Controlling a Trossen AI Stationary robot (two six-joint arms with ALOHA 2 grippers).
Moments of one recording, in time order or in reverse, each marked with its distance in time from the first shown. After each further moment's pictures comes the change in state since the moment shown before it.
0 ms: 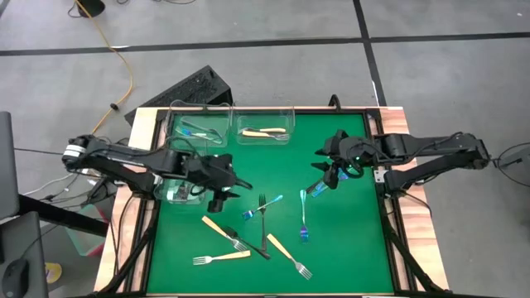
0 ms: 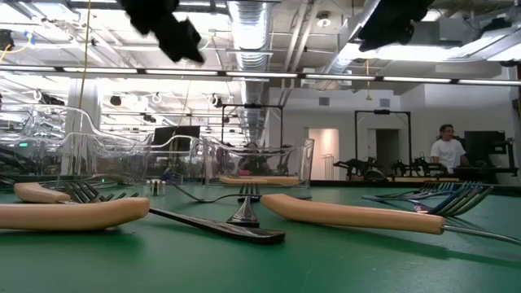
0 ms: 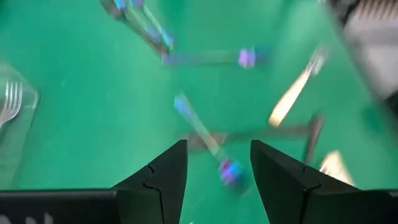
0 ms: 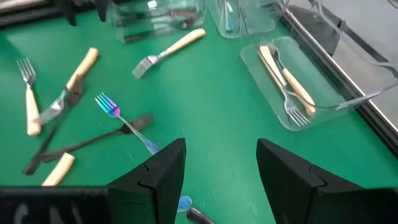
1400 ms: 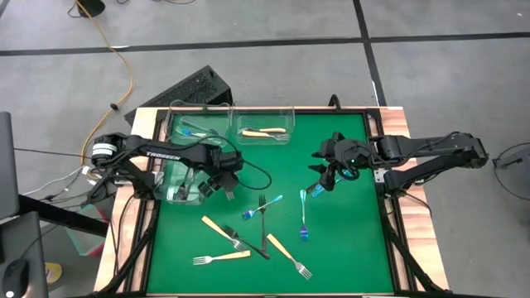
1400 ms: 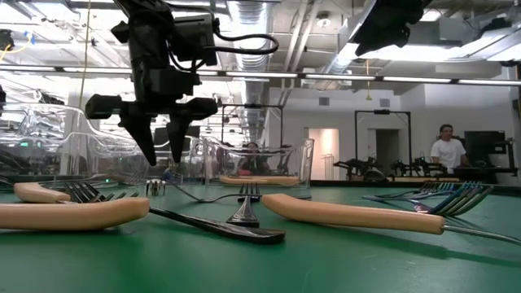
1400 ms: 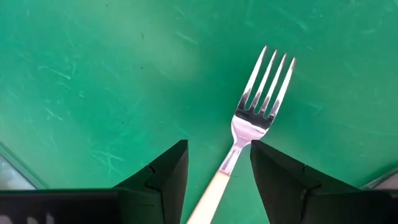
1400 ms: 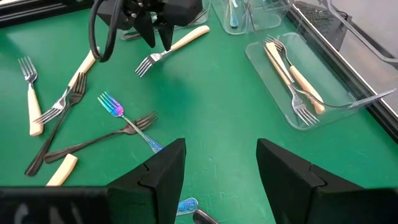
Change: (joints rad) left arm 0.225 0.318 -0.004 -0.259 -0.028 0.925; right arm 0.015 0.040 0.000 0.021 0.000 0.020
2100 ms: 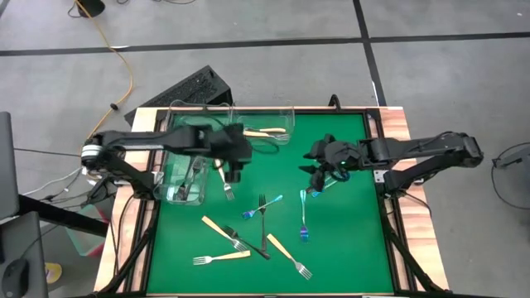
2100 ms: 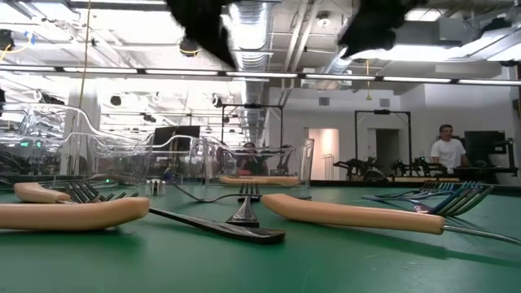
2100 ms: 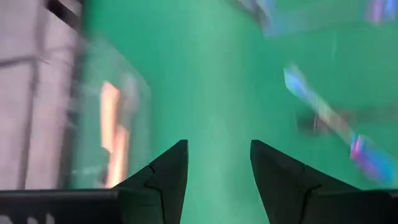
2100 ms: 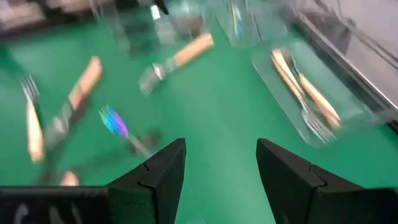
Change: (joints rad) left arm -0.002 -0.099 0.347 0.025 -0.106 -0.655; right arm 0.000 0.090 -0.002 0.109 0.006 0.014
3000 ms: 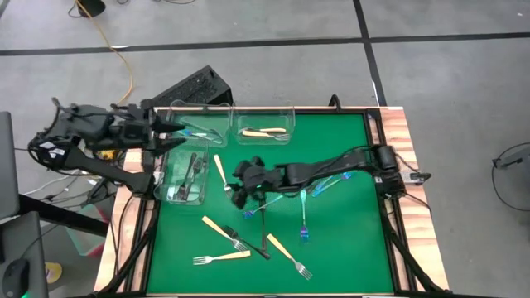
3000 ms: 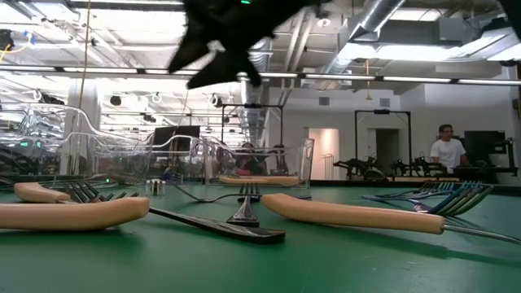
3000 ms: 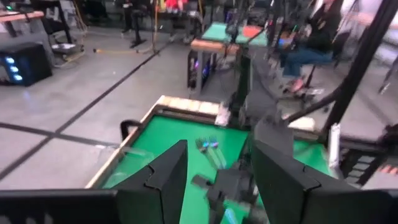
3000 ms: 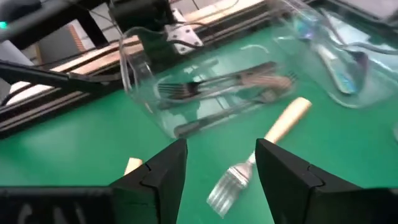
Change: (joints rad) left arm -0.268 -0.609 0.173 -0.132 -0.226 -0.440; right arm 0.045 0.854 0.560 0.448 0.021 0.123
